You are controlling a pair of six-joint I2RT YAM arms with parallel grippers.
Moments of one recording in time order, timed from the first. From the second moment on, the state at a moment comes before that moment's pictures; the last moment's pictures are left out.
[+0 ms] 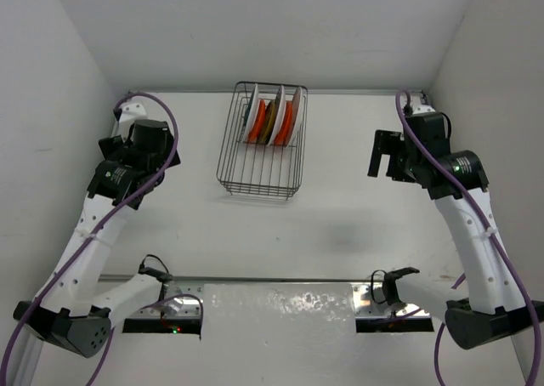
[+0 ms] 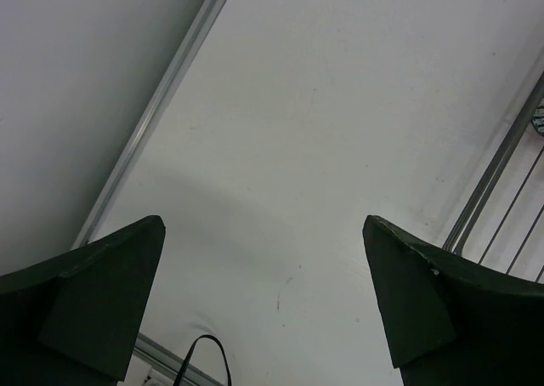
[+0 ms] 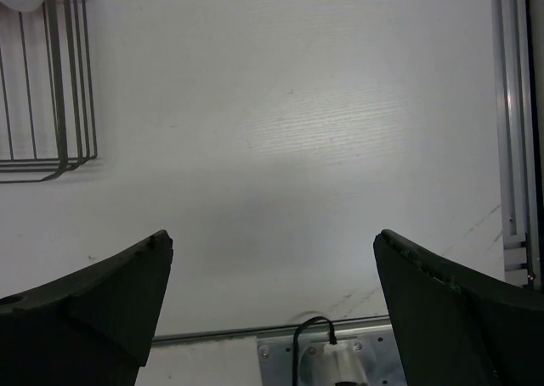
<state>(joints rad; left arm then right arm) -0.29 1.01 1.23 -0.93 -0.70 -0.39 0.23 1.09 1.36 -1.11 0.25 0.30</state>
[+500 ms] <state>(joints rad) -0.29 1.06 1.32 -0.95 -0.63 -0.41 0.37 1.41 1.62 -0.89 0.15 0.40</state>
